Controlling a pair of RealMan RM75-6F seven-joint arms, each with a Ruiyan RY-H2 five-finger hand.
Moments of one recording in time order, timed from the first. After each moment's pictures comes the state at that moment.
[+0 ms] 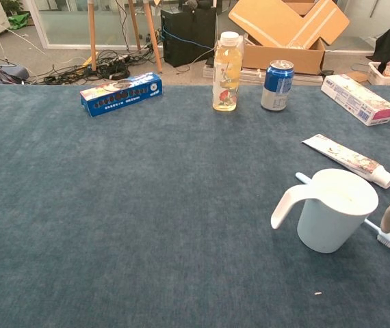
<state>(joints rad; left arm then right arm) -0.08 -1.08 -0.07 -1.62 1.29 1.40 0.17 0.42 -1.24 -0.20 -1.29 -1.78 1.11 0.20</state>
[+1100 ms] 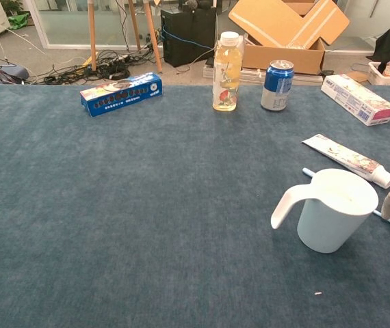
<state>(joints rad) -0.08 -1.08 -0.07 -1.62 1.30 1.40 0.17 0.44 -1.27 -0.14 -1.26 -1.63 0.99 0.07</state>
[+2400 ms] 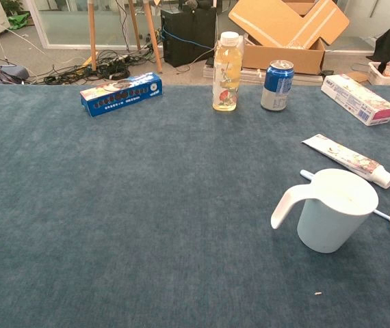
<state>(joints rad) -0.08 -1.08 -0.07 -1.62 1.29 1.40 0.18 0.41 -1.25 -0.17 -1.29 -1.67 1.04 0.09</state>
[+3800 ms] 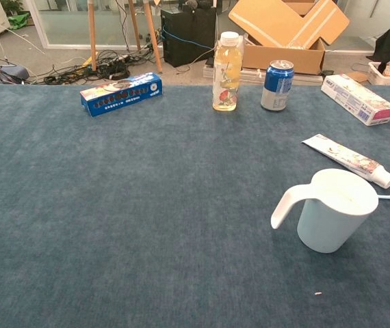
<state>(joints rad) -0.08 -1.09 -0.07 -1.62 1.29 1.40 0.18 0.38 -1.27 -0.10 -1.20 -1.67 1.22 0.24</state>
